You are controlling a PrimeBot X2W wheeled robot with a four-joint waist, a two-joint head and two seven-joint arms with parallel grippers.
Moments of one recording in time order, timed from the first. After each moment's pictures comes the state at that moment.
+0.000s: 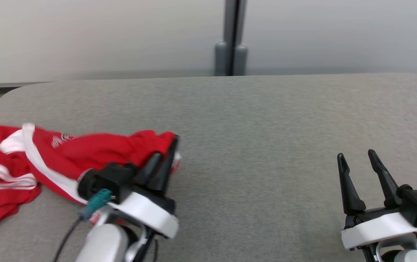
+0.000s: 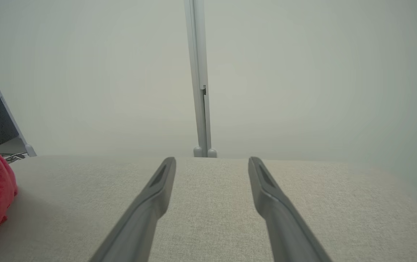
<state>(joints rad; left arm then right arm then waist) -0.21 0.10 -0.31 0.07 -0.31 -0.13 -0.09 -0.02 -0.09 0.05 0.00 0.15 0.13 -0.06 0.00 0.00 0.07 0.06</state>
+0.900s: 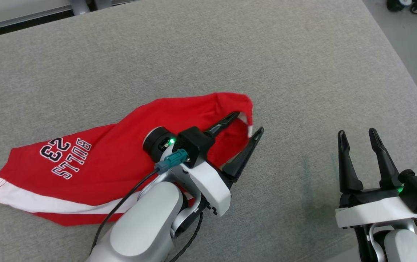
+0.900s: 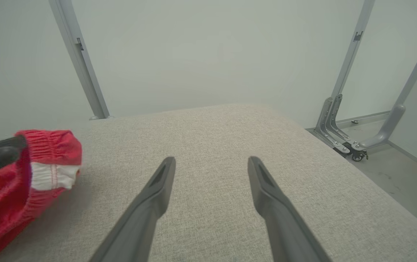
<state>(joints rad) -0.56 0.05 -0.69 0.33 -0.42 -0.13 -0.09 -0.13 -0.05 0.05 0.07 0.19 0.13 -0.18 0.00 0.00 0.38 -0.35</state>
